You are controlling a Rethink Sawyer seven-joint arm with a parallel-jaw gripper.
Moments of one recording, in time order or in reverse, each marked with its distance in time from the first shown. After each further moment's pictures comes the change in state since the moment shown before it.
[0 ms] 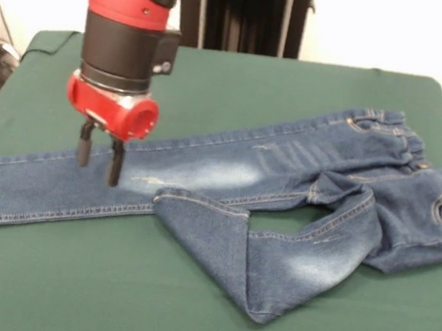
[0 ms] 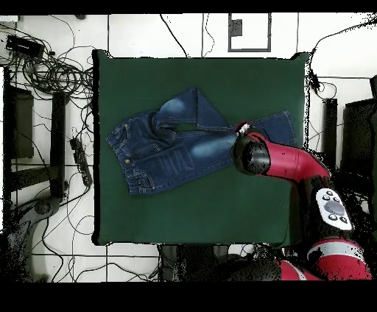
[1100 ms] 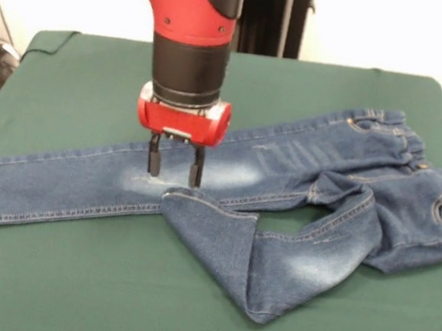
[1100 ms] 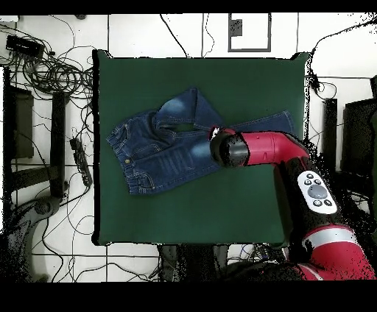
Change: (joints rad) arm -0.050 -0.038 0.254 0.010 -0.233 0.268 -0.153
